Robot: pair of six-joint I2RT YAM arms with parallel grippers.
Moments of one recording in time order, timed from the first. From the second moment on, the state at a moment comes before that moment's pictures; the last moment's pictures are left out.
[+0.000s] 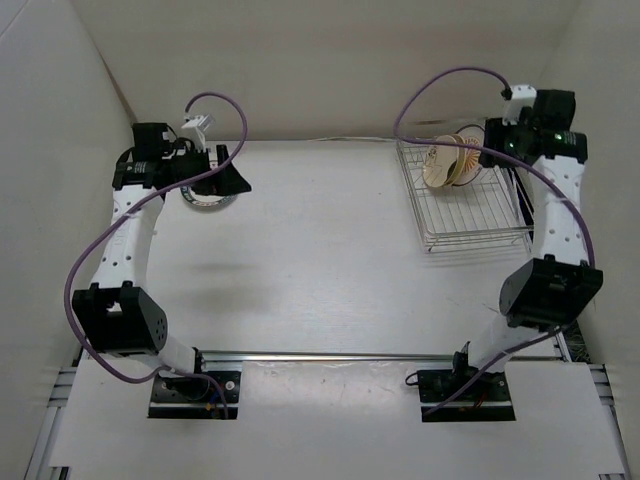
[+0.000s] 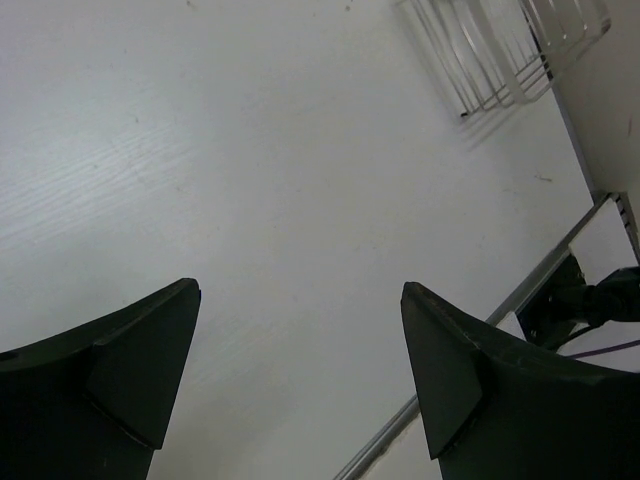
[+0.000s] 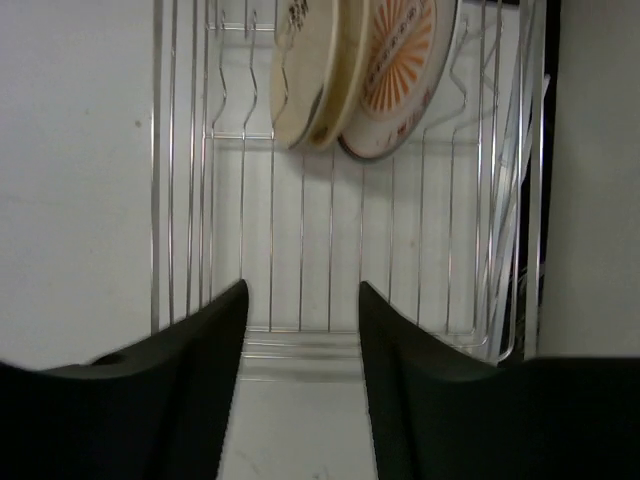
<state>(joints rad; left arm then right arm) 0.04 1.51 1.57 -0.76 0.79 0.01 -0.21 1.63 1.77 -0.87 -0.29 -0.22</state>
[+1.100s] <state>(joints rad) -0.09 1.68 1.60 -0.84 0.57 0.12 -0.05 2.22 2.22 -0.98 -0.13 -0.19</state>
